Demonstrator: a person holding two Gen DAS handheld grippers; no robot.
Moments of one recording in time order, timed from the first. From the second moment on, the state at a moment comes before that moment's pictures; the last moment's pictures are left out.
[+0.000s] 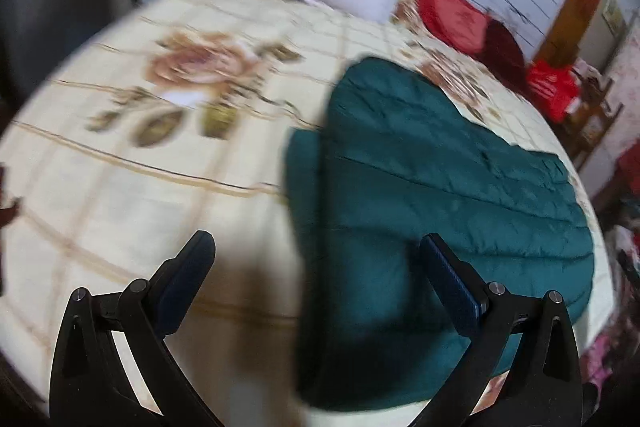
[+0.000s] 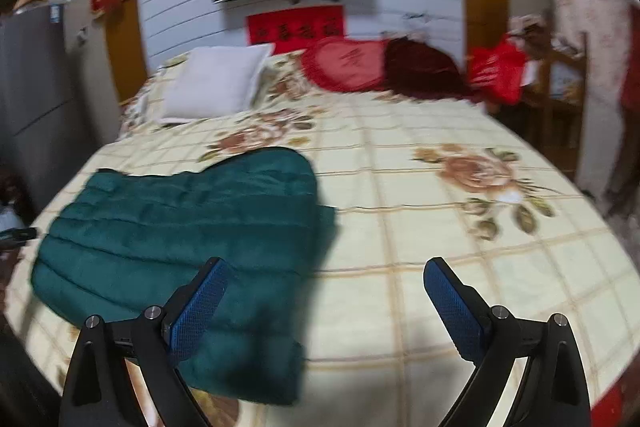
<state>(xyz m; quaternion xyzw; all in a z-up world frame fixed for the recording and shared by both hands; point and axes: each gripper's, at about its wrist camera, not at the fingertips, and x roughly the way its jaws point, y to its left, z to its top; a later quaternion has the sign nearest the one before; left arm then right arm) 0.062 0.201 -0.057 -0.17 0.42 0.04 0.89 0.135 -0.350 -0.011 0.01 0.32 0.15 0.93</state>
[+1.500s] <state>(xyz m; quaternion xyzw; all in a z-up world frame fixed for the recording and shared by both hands) 0.051 0.184 0.013 -0.19 0.33 -0.11 0.92 0.193 -0.298 0.030 0.03 0.33 0.33 0.88</state>
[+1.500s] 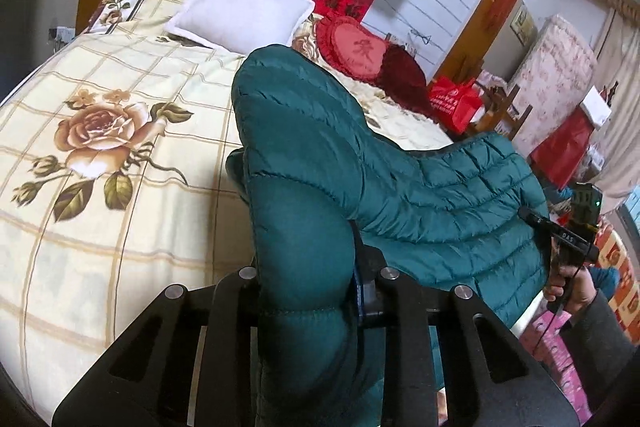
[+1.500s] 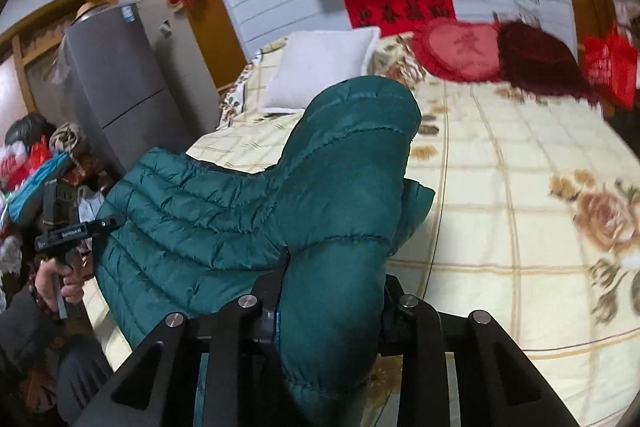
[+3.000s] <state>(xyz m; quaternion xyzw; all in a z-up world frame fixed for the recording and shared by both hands) -0.124 0.022 0.051 0.00 0.38 -0.01 0.92 -0.053 -0.319 0.081 -0.02 0.36 0.19 0.91</state>
